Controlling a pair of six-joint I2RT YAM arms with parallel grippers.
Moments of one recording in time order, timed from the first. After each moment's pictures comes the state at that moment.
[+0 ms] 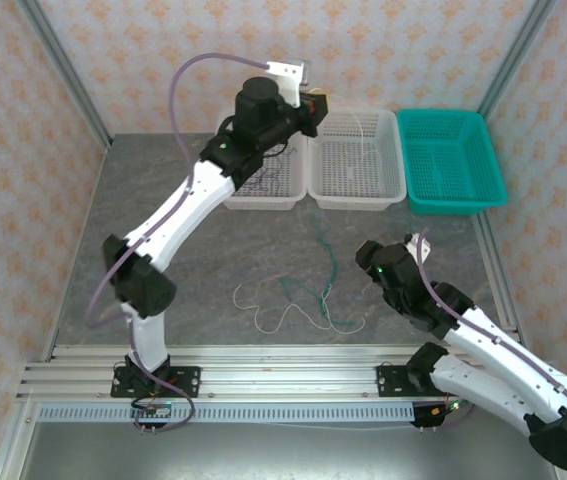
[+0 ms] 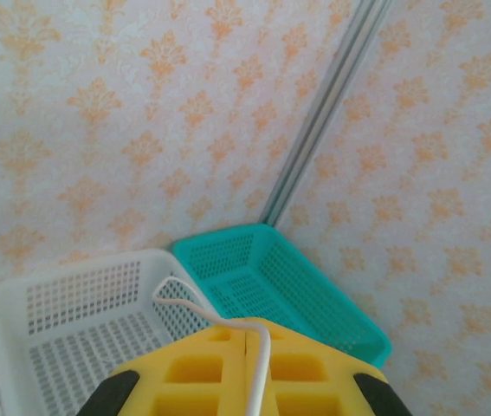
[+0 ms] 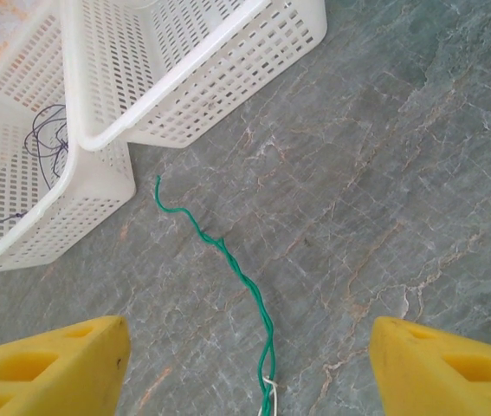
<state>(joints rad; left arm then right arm) -0.56 1.96 2.12 -0.22 0.13 -0.35 0.71 0.74 0.65 -0.64 0.45 1.16</state>
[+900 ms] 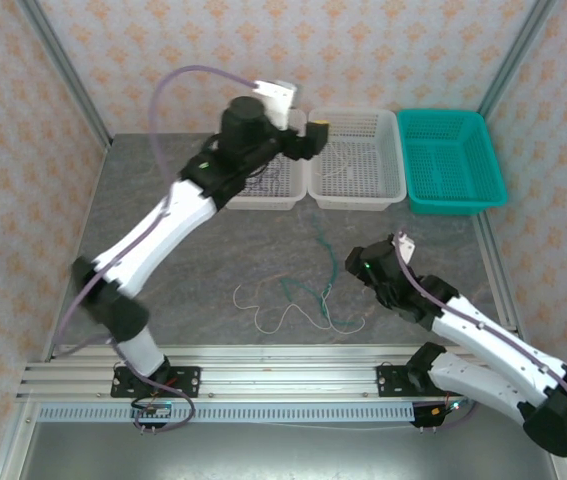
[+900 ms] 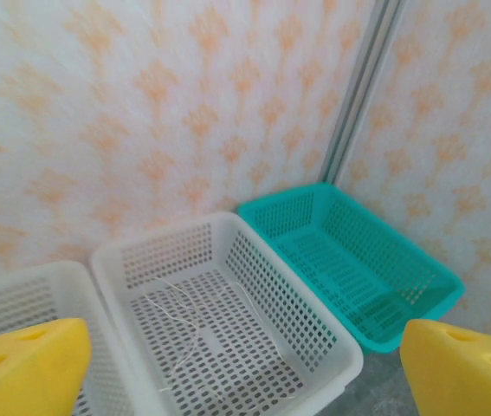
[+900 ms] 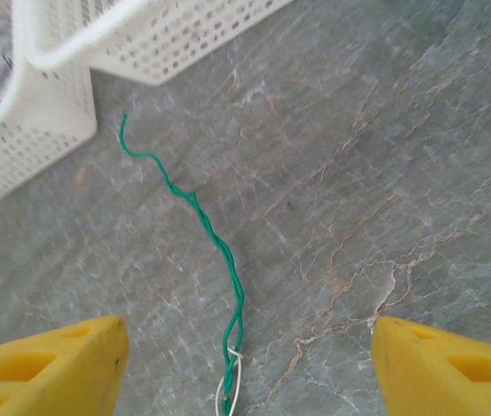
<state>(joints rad) -0.59 1.61 1.76 -0.29 -0.03 -0.17 0.71 0.89 0.66 -0.62 0.36 1.04</state>
